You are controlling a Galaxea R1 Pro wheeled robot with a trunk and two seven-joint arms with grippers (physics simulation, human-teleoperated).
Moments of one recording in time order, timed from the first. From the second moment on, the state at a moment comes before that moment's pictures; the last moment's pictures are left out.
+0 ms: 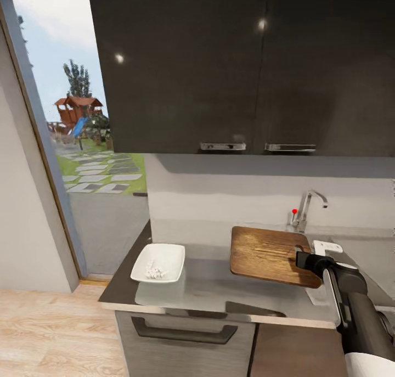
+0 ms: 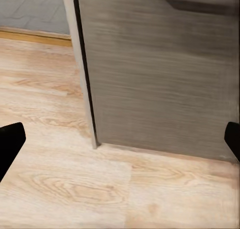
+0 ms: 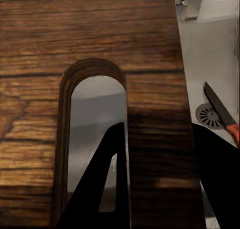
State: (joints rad) left arm 0.23 0.06 -0.14 -0.82 0.19 -0.44 0.08; right arm -0.48 -0.09 -0.33 -1.35 0.10 0.76 0.15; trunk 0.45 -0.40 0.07
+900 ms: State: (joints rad) left arm 0.23 0.06 -0.14 -0.82 0.19 -0.44 0.08; right arm -0.48 -0.05 -0.34 -1.20 0.10 0.59 -0.10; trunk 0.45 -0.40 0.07
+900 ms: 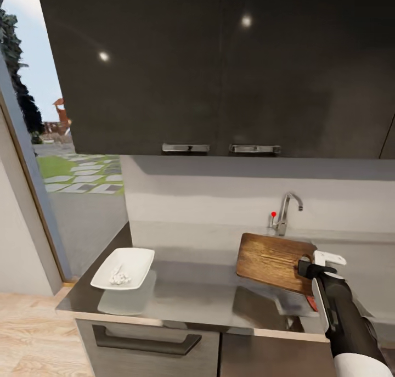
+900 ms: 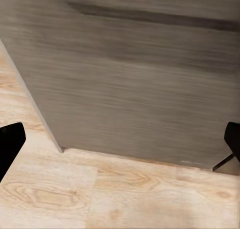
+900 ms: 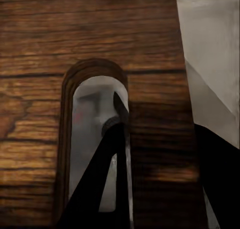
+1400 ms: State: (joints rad) left arm 0.23 0.06 -0.14 -0.82 0.19 -0.44 0.08; right arm -0.48 -0.05 -0.44 -1.12 -0.18 0.43 -0.55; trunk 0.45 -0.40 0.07
